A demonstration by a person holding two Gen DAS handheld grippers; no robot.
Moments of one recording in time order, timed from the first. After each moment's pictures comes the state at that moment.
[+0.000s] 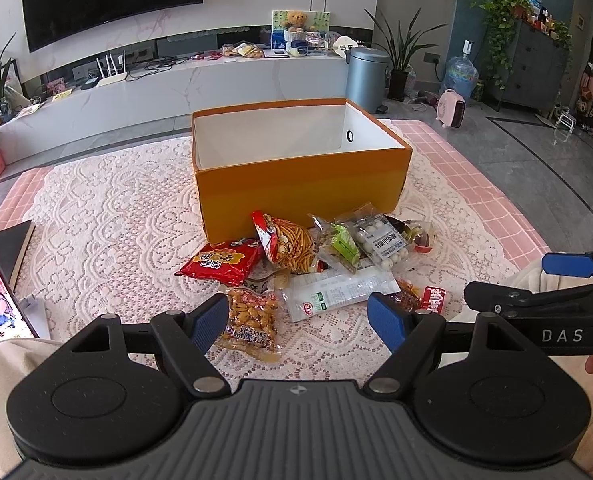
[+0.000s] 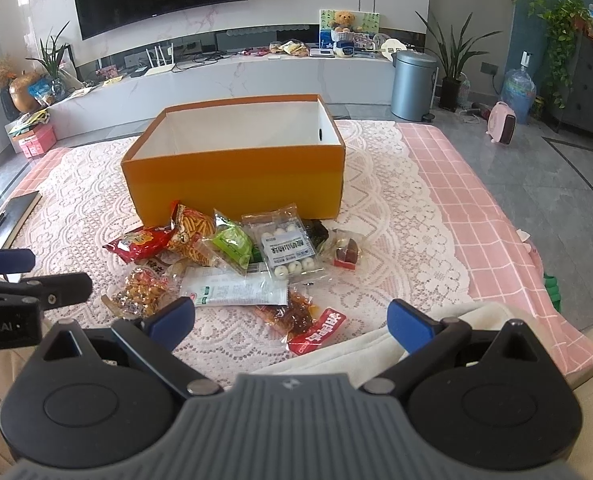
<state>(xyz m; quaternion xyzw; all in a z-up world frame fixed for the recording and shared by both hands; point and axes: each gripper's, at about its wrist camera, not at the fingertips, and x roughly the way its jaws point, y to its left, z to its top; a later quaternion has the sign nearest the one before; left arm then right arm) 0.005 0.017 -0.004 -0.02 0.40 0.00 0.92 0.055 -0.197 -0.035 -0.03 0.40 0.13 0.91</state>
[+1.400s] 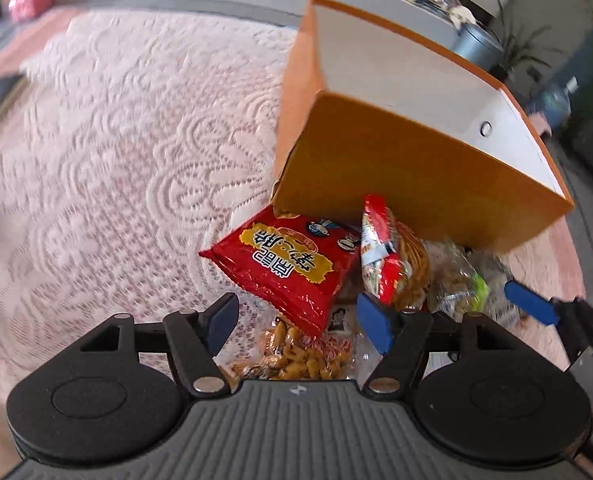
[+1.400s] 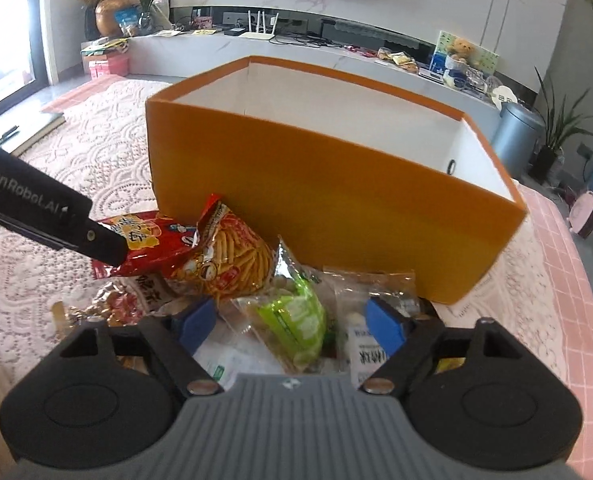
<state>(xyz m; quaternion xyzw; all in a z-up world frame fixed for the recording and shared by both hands) 0.127 0.118 -0.104 -0.22 0.50 0.08 0.84 0.179 -0.087 -0.135 -0.15 0.36 0.26 0.88</state>
